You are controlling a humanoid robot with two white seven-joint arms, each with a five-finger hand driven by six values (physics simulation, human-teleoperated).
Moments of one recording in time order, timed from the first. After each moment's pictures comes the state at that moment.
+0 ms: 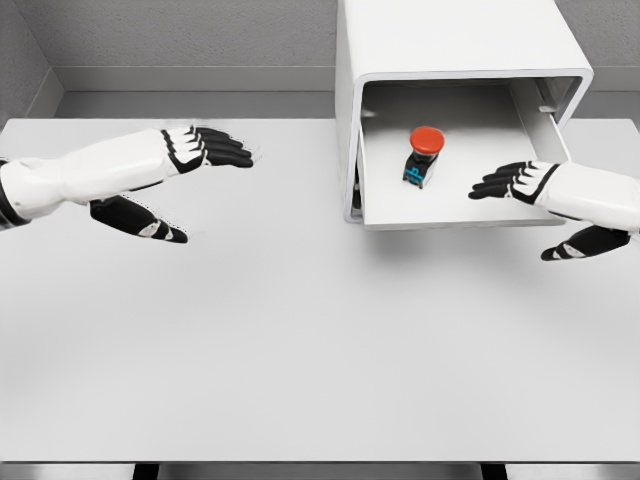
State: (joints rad) left arm -0.61 0.98 -0.64 -1.71 0.11 -0.61 -0.39; right arm -0.59 -1.23 0.75 -1.68 -0.02 -0.61 0.28
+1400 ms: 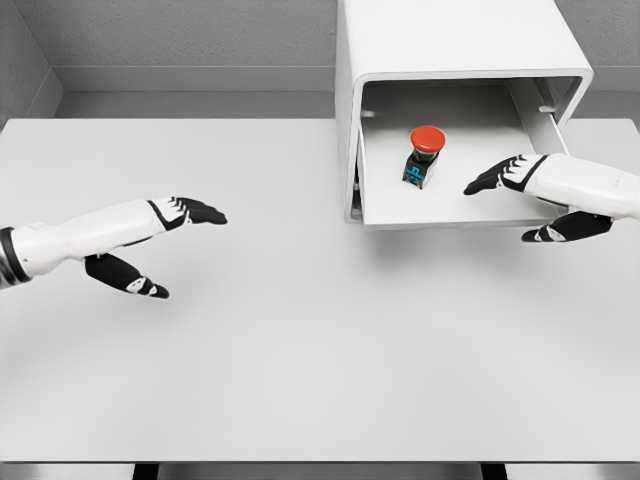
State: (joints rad) left arm -0.40 0.96 -0.58 -1.61 0.10 -0.61 -0.44; right arm -0.59 -1.12 0.71 -1.58 -0.02 -0.61 0.34
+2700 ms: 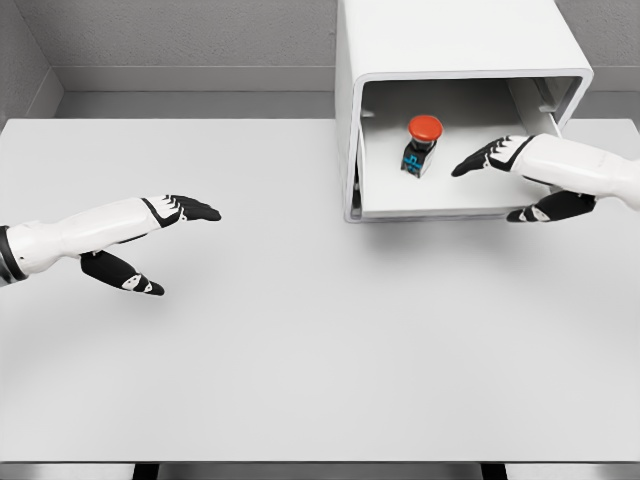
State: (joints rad) left arm -0.40 0.96 -0.58 -1.59 0.10 -0.61 -0.44; right arm -0.66 -1.04 0.71 -1.51 -0.02 -0.61 0.39
